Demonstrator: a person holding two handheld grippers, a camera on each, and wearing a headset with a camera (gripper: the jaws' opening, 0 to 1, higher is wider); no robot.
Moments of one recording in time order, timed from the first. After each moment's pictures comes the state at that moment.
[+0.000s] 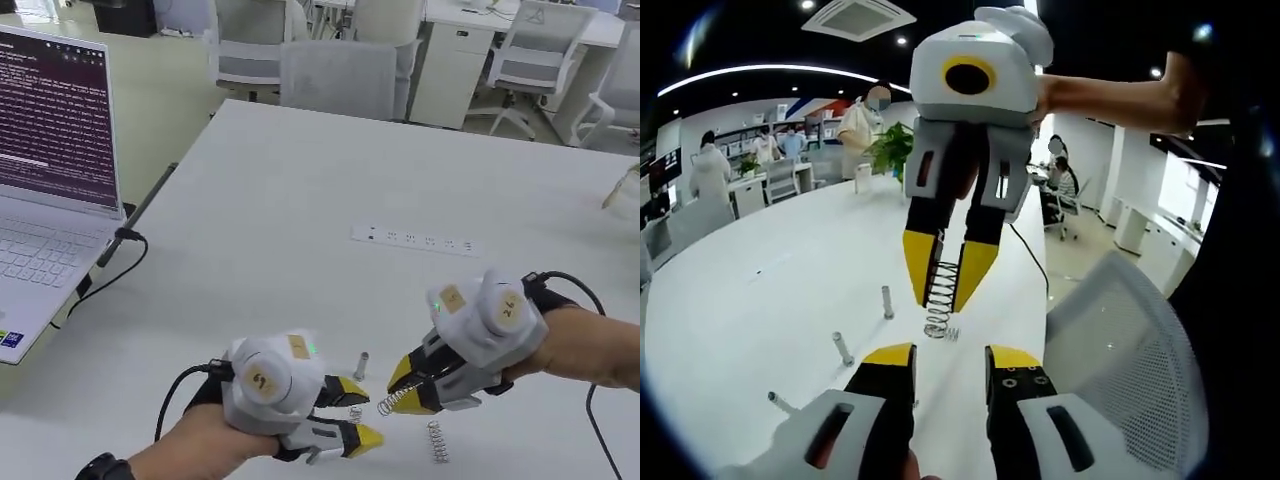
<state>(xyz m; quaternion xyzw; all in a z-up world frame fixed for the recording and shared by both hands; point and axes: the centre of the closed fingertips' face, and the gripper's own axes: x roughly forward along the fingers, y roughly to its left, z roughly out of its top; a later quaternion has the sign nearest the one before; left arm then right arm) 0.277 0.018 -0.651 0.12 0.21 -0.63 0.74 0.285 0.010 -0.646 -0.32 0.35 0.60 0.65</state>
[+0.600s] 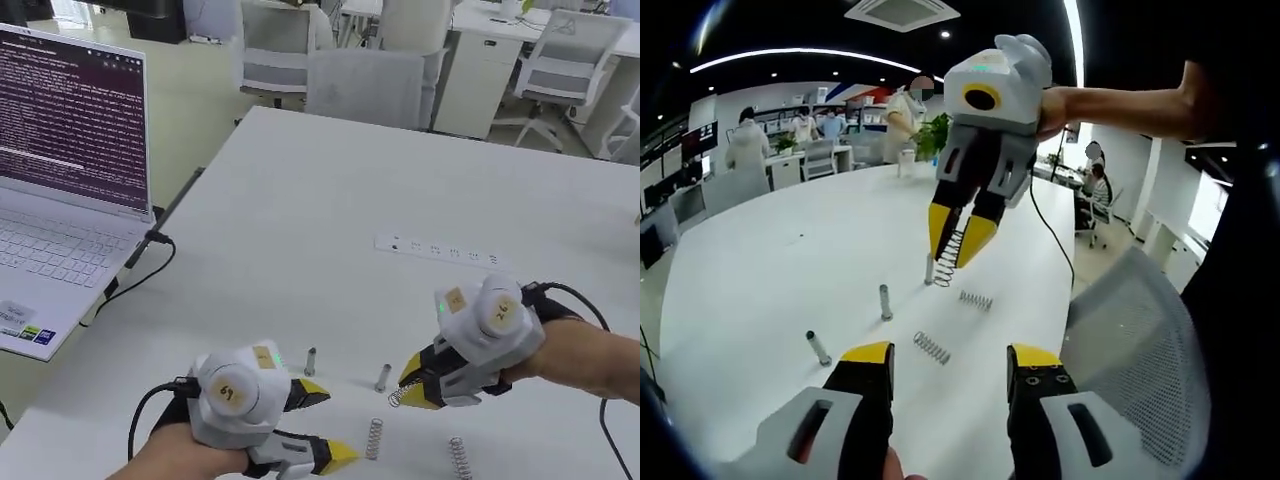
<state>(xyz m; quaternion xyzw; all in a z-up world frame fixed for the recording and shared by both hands) 0.297 0.077 -0.666 0.10 0.24 -0.57 0.78 0.321 0.012 -0.664 -0.32 0.36 0.57 0.67</state>
